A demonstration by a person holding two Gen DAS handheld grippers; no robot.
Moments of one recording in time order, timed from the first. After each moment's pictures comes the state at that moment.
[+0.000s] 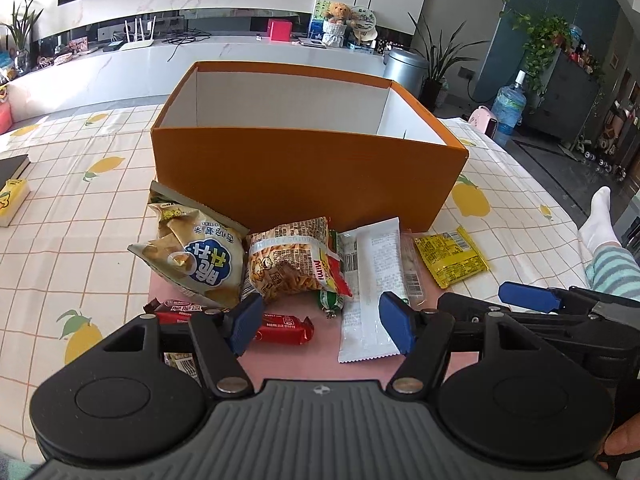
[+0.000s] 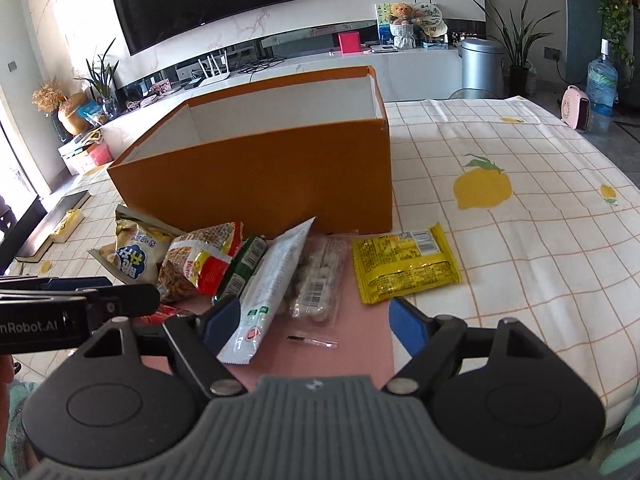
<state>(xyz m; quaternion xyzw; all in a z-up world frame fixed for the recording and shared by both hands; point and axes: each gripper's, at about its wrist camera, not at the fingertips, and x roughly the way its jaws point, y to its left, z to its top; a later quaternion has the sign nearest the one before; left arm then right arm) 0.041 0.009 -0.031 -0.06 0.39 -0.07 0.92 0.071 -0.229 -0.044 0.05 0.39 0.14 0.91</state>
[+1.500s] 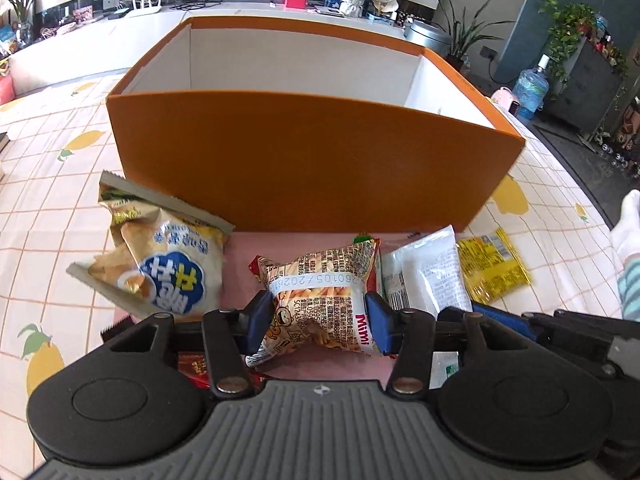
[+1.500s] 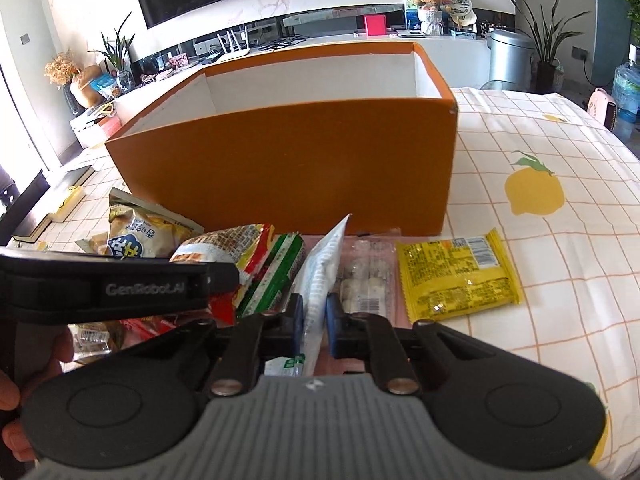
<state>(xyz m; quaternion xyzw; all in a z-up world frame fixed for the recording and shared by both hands) 0.088 0.006 -0.057 -0.07 0.44 -0.05 0.89 0.107 -0.201 -0.064 0.03 0.42 0.17 0.89</state>
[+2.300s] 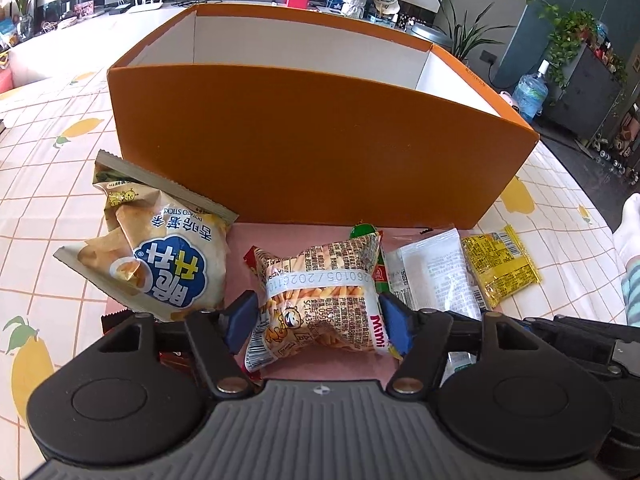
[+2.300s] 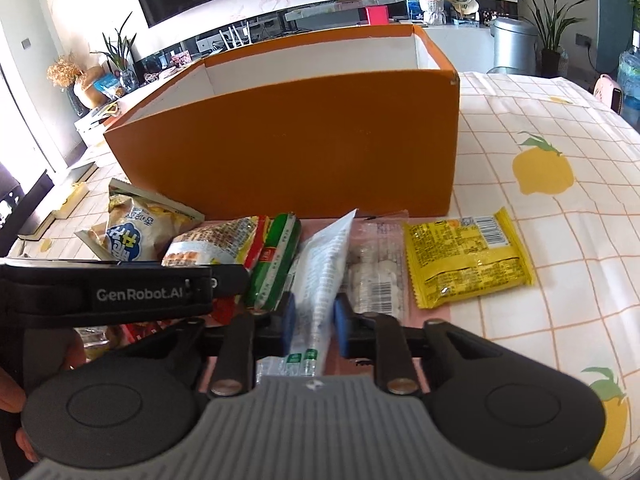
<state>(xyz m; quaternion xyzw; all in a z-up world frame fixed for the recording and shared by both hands) 0.092 0.012 -0.070 -0.08 0.44 -0.05 0.89 0.109 -0.201 -0.078 0.05 0.42 0.18 0.89</state>
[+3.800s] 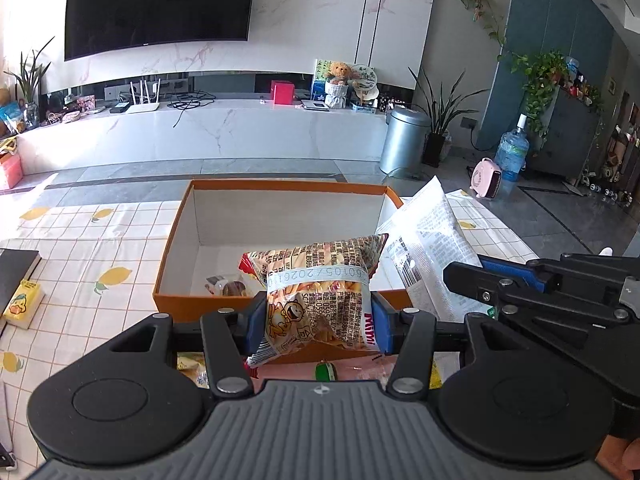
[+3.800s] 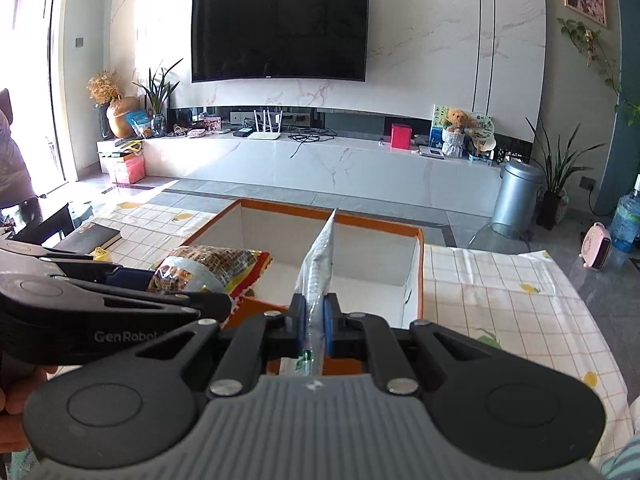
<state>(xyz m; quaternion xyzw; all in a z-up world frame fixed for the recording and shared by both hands) 0.088 0.001 0.048 -0.04 0.32 -0.05 0.94 0.112 -0.199 0.075 -0.06 0.26 0.20 0.94</state>
